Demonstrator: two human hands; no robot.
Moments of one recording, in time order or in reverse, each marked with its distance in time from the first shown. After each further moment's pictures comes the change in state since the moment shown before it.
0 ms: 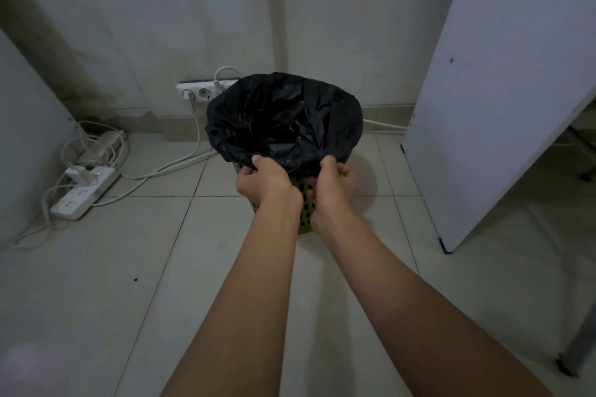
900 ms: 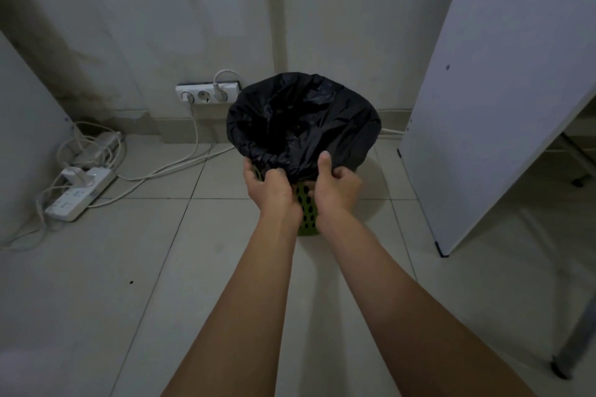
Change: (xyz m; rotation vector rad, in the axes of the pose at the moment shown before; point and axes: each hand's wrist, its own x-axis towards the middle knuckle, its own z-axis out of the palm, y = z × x) left_hand 0.003 -0.015 -0.013 -0.101 -0.305 -0.017; right_hand 0.002 -0.001 -0.001 -0.323 0.103 -0.218
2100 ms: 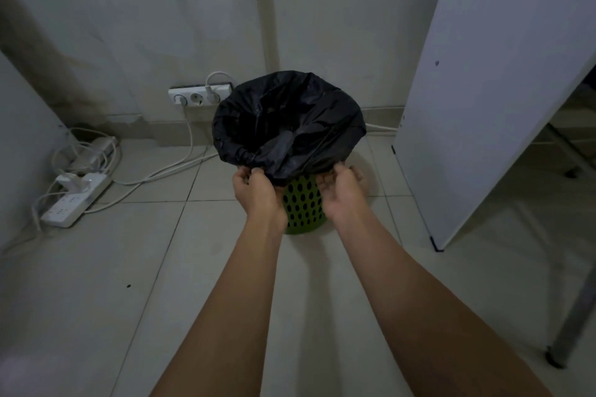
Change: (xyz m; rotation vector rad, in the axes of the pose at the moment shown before) left_hand 0.009 0.000 -0.012 0.107 -0.006 0.019; right_hand 0.033 -0.005 -0.024 0.669 -0.129 0.375
